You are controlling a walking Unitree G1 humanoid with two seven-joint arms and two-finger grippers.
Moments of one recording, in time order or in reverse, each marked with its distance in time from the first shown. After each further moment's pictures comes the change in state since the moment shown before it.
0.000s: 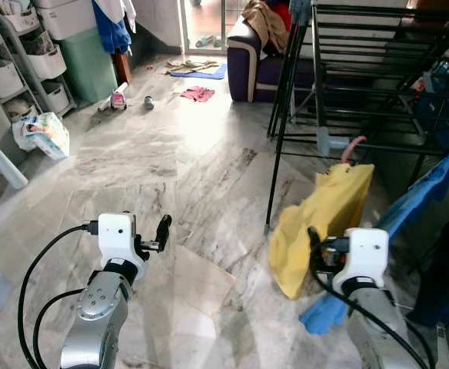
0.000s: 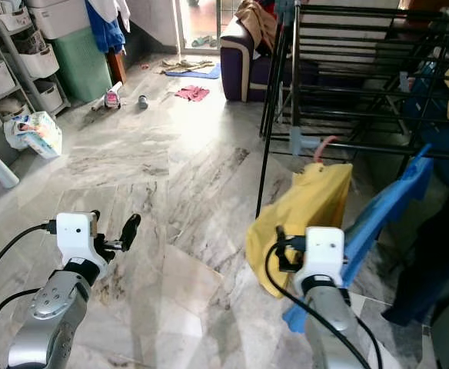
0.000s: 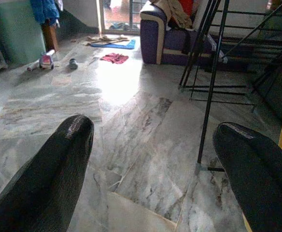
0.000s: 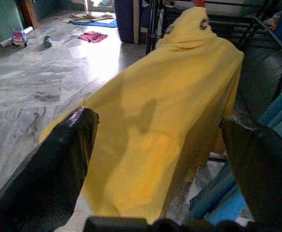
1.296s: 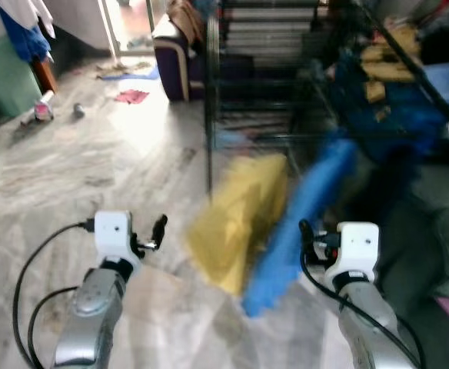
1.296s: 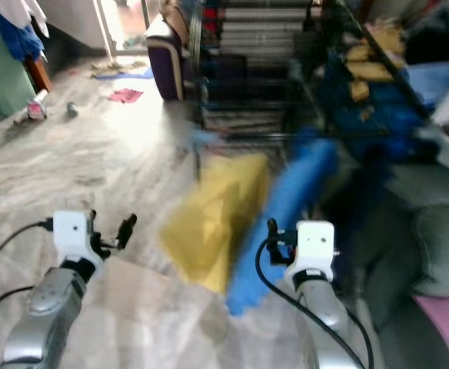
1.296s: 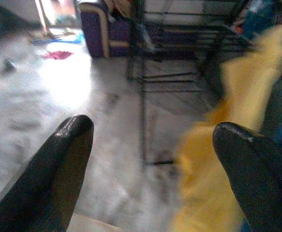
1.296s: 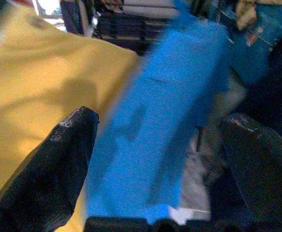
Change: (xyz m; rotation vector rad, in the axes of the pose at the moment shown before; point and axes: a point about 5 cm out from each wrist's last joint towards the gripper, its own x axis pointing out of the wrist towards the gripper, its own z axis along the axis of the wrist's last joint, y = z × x) left arm 0.005 -0.005 -0.005 -0.020 0.026 -0.026; right arm 0.002 0.004 0.003 -0.035 -0.019 0.001
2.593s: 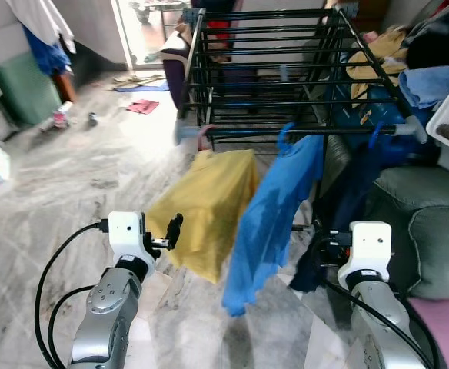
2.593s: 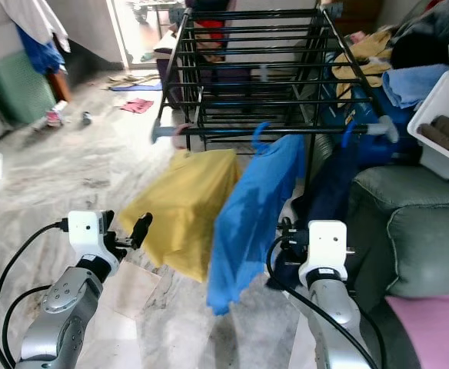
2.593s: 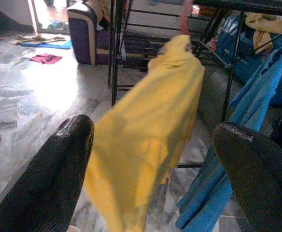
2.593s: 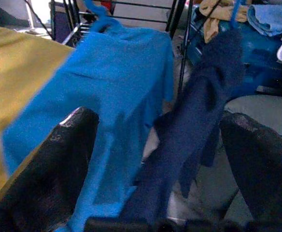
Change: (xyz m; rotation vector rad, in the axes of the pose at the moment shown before) left arm 0.004 -0.006 0.001 -0.065 -0.011 -0.033; right arm 0.005 -0.006 0.003 -0.031 -0.032 -0.026
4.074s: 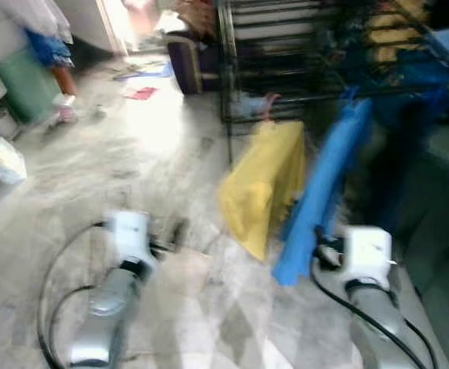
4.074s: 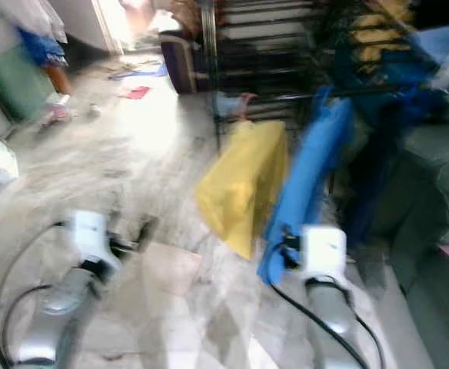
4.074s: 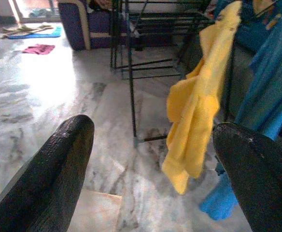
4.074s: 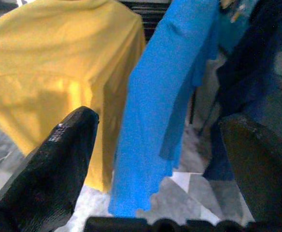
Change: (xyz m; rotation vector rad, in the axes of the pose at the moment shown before) left arm -0.001 -0.009 0.003 0.044 0.019 -0.069; right arm -0.007 0.000 -0.006 0.003 0.018 -0.045
